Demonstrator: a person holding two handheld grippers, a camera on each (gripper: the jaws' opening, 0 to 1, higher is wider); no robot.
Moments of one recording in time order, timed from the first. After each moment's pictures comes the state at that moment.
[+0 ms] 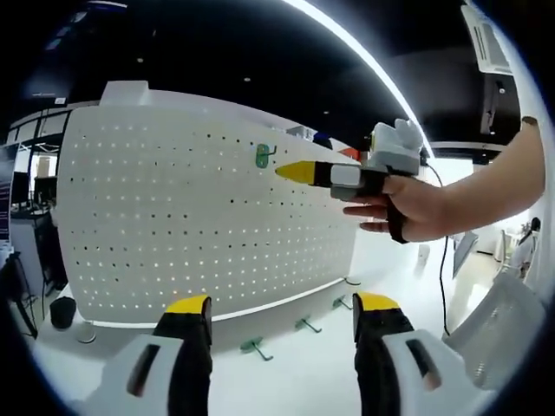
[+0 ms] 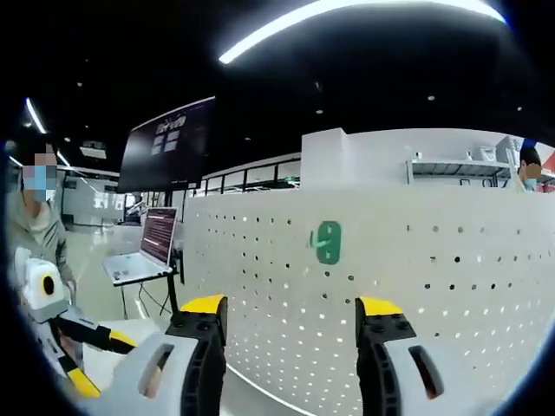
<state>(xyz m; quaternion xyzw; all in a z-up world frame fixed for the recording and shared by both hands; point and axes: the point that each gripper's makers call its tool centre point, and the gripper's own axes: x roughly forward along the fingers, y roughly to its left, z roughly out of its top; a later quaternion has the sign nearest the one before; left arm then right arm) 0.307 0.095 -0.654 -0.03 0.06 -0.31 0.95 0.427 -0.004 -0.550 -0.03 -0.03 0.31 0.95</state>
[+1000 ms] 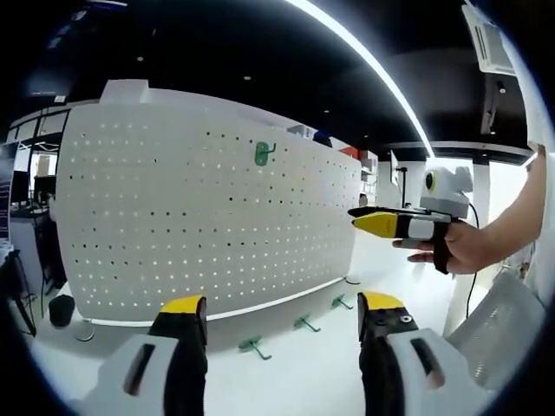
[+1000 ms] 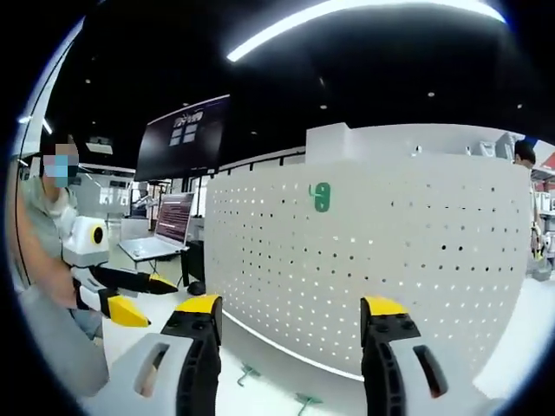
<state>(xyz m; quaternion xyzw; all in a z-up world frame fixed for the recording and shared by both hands) 0.307 0.093 -0.655 -0.04 0.06 -0.30 0.95 0.349 -0.058 -0.602 -0.03 -0.02 0.32 0.95</state>
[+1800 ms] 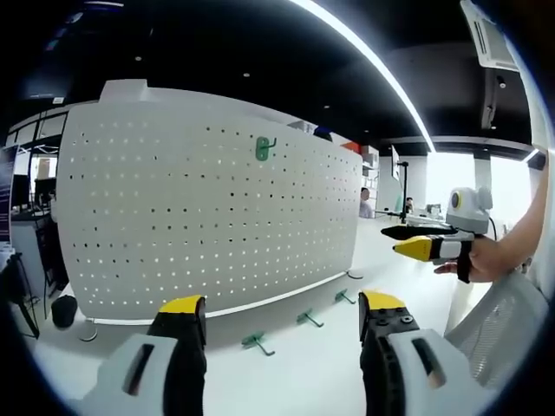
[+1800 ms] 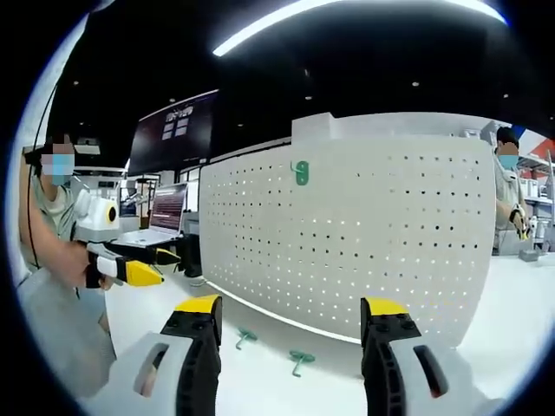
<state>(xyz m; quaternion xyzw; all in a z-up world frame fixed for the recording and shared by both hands) 0.307 0.094 -0.662 -0.02 0.07 -0.30 0.95 0.315 -0.097 -0.637 -0.02 0.01 0.29 0.96</state>
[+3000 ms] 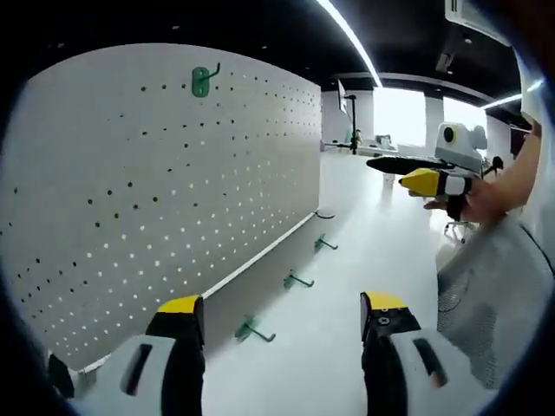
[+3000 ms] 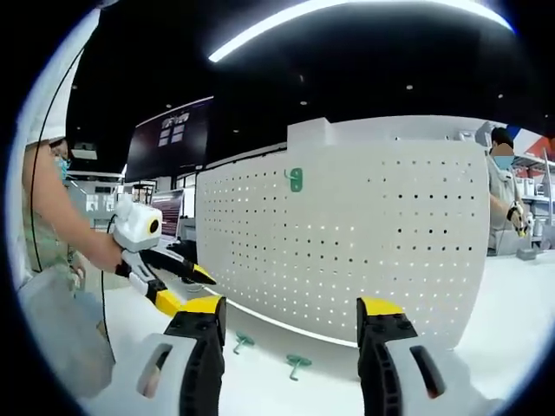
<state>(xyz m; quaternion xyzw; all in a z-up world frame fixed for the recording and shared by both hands) 0.348 0.054 -0.705 0.12 0.20 -0.45 0.86 0.315 -0.103 -0.631 -0.01 -0.01 0.28 0.96</state>
